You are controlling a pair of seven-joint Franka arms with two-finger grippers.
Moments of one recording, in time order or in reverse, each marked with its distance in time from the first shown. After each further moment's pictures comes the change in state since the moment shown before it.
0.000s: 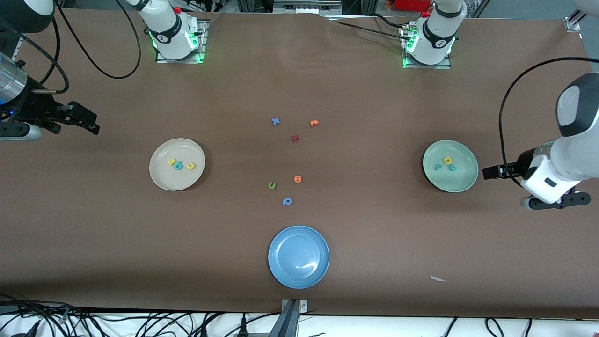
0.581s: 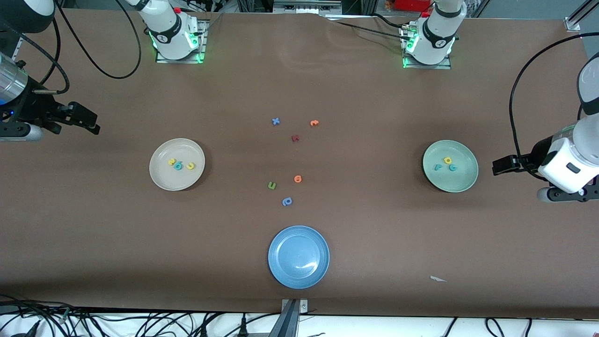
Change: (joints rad) left arm -0.108 -0.035 0.096 0.108 -0.027 -0.064 0.073; right arm 0.001 0.001 0.000 0.000 0.000 0.000 0.000
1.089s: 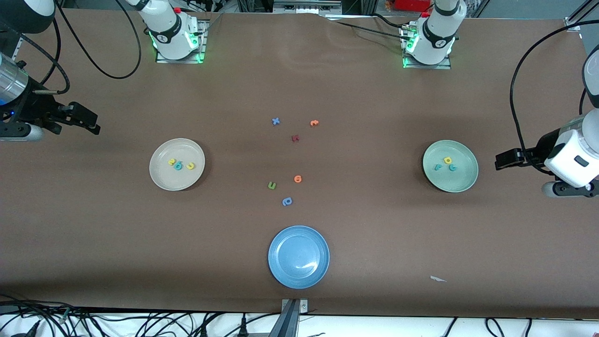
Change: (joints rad) left arm -0.342 -0.041 0.450 0.027 -0.193 -0.027 0.096; right arm 0.000 0.001 0.000 0.000 0.000 0.000 0.000
